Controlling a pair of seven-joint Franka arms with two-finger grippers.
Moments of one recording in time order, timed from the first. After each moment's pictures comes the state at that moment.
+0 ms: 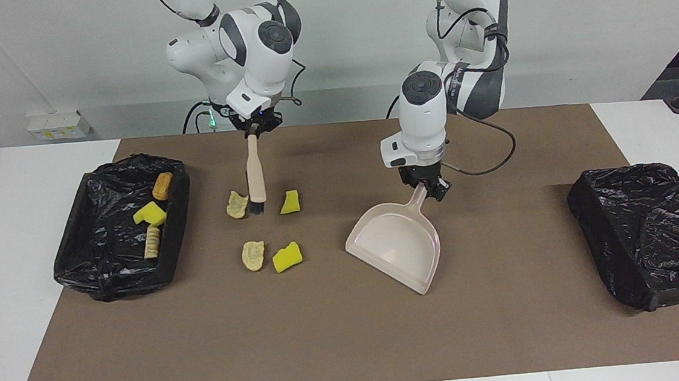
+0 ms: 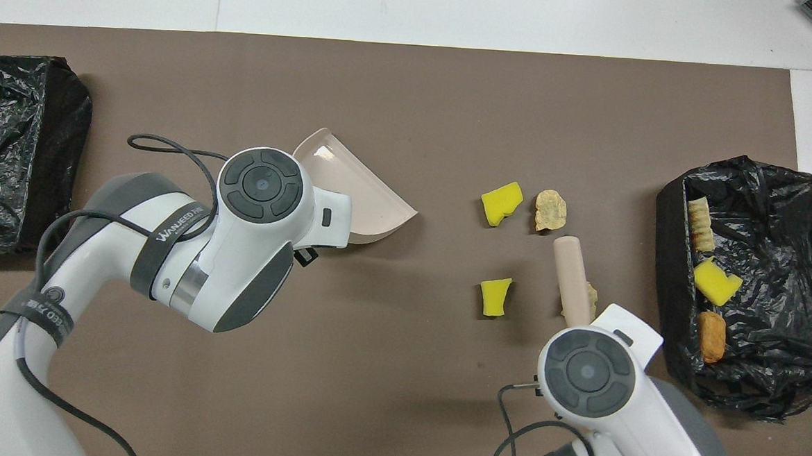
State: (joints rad) left arm -0.60 0.19 0.09 -1.88 0.14 2.01 0.35; right arm 0.47 -0.28 0.00 -2.33 -0.25 1.71 0.48
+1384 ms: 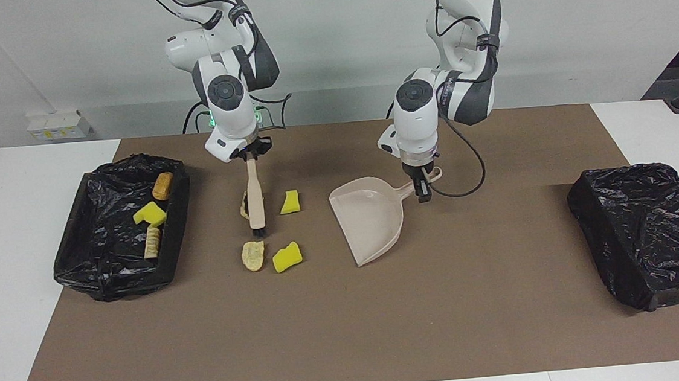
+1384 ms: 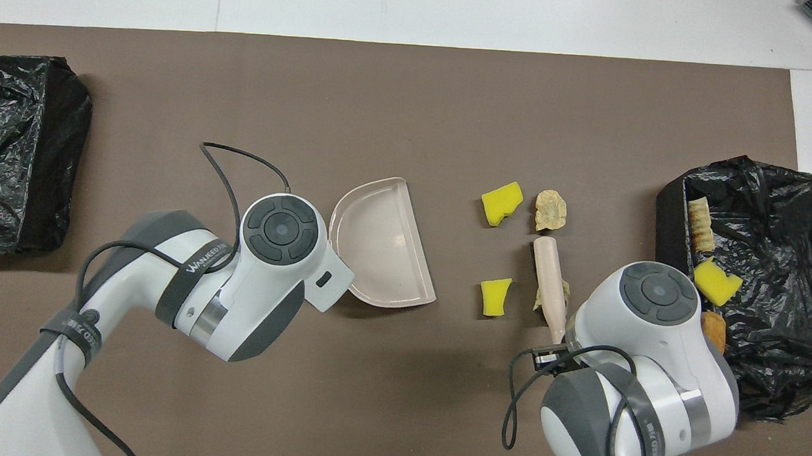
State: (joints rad) left arm -0.63 0.17 0.06 -2.03 0.15 2.11 0.89; right arm 0.32 -0.13 0.02 -2.32 0.07 1.87 0.20
